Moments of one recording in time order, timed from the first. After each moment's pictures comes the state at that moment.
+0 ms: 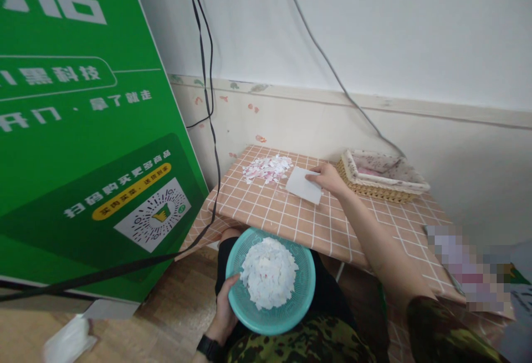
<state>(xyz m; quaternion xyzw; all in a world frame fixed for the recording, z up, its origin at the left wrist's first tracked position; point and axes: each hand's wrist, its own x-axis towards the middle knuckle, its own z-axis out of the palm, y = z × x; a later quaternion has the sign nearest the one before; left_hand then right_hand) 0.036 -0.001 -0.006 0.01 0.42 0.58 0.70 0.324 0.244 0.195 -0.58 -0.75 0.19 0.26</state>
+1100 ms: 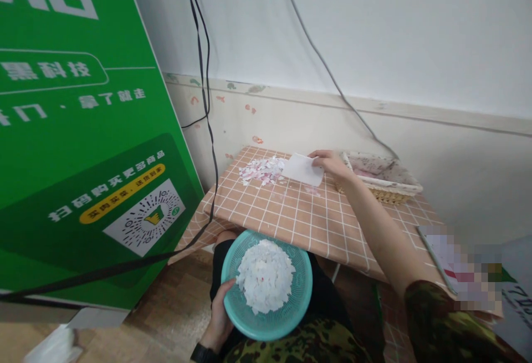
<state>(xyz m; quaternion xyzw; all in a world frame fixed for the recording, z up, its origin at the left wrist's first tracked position) 0.036 -0.001 -0.004 0.00 0.43 0.57 0.70 0.339 0.273 0.226 -0.55 -0.72 0.25 0.34</state>
